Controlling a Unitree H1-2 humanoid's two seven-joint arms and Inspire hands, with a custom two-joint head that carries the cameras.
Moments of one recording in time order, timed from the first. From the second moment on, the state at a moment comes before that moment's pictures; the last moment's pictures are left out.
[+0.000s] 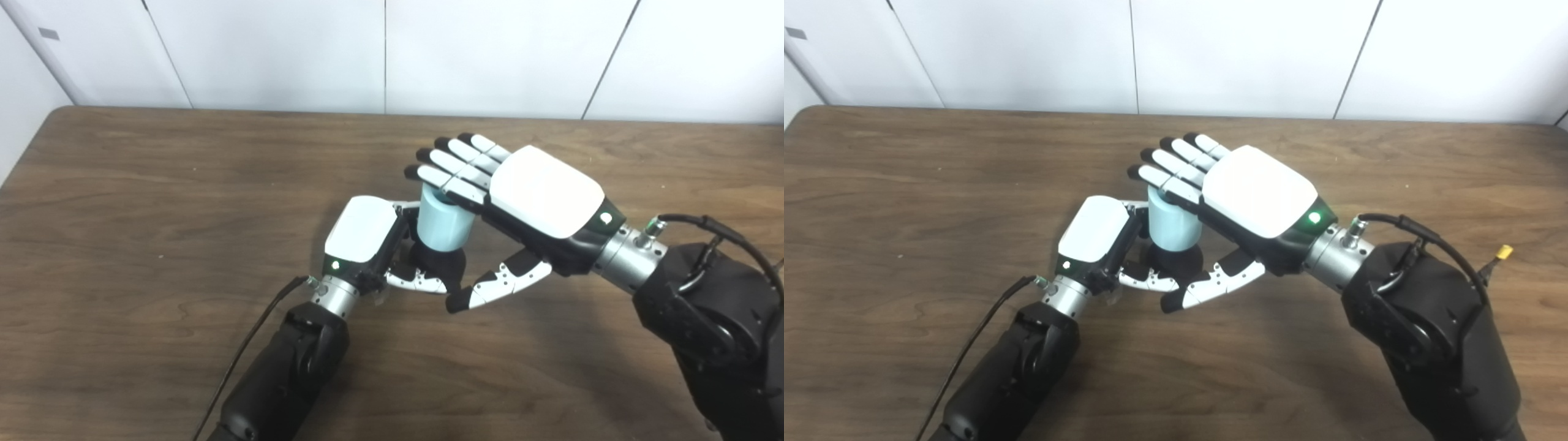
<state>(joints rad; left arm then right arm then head) -0.23 0.15 -0.46 0.06 0.96 -0.04 0.18 -0.33 -0.40 0.24 -0.64 -0.81 -0.11 0.70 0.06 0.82</state>
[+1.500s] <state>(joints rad) -0.23 0.15 -0.46 0.05 0.98 -0.02 0.18 -0.30 -0.43 0.32 -0.58 -0.75 -0.04 0.61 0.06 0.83</state>
